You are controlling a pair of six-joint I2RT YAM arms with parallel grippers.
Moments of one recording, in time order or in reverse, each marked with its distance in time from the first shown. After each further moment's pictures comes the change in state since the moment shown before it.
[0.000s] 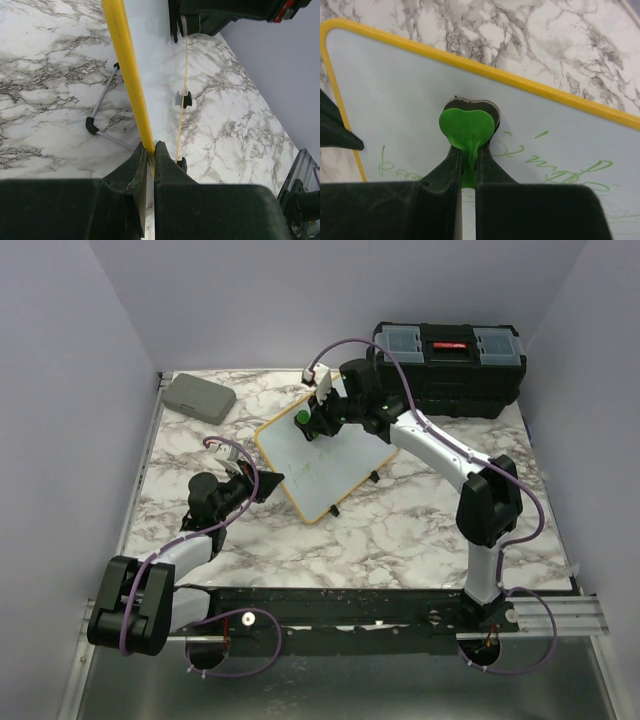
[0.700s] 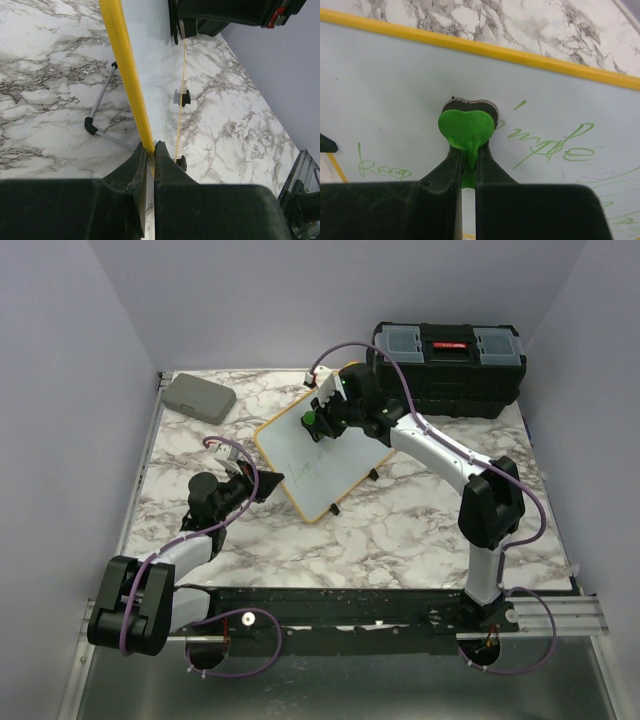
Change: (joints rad) left arm 0.000 0.000 0.000 -0.001 -0.003 0.000; right arm 0.002 -0.035 -0.078 0.010 0.137 0.008
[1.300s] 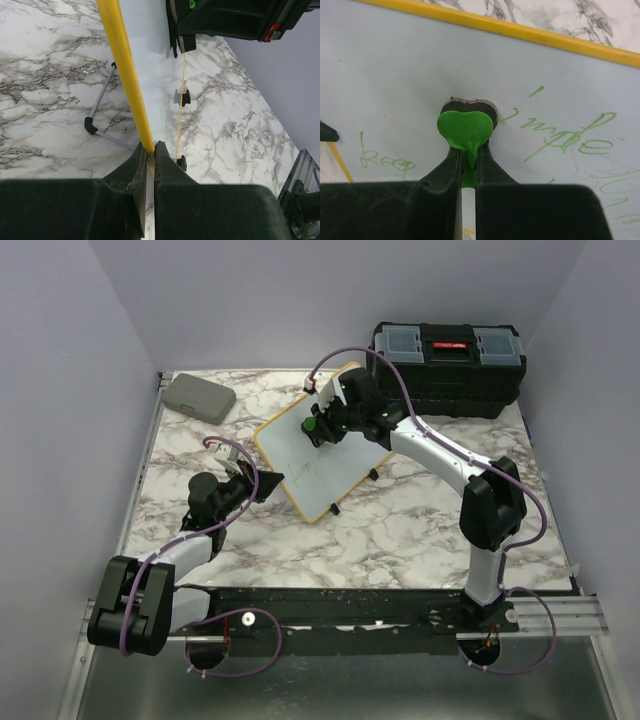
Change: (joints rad) left arm 0.000 -0.001 0.000 0.000 0.000 0.000; right arm -0.003 0.003 -0.019 0.003 -0.042 -0.023
